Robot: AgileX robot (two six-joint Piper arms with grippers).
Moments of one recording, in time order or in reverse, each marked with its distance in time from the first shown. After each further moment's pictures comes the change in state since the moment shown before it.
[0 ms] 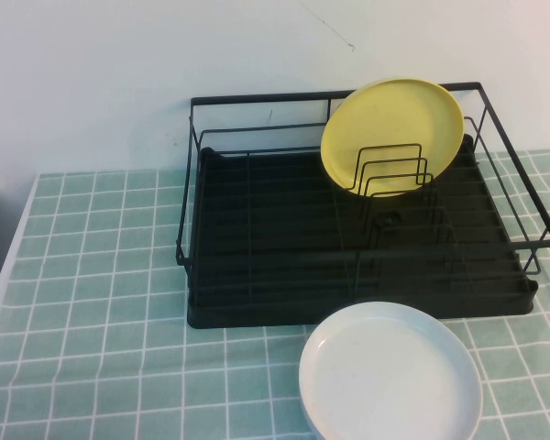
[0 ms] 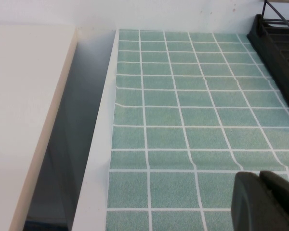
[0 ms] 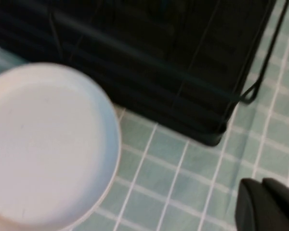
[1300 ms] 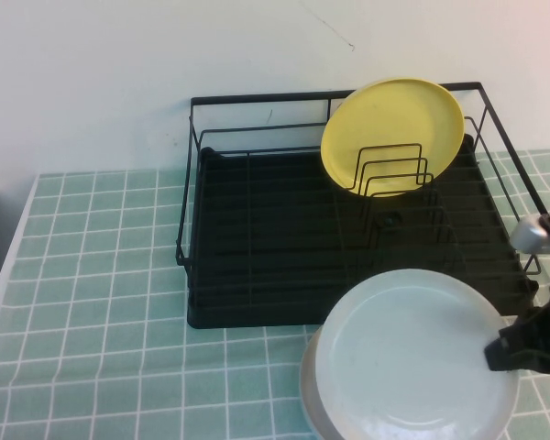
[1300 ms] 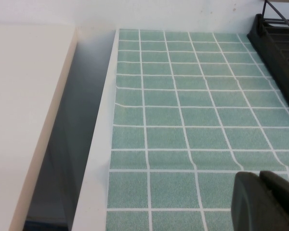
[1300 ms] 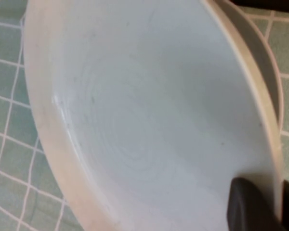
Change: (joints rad) right arm 0.000 0.431 0.151 0.531 -0.095 -0.187; left arm 0.000 0.000 0.000 0.000 0.000 0.000
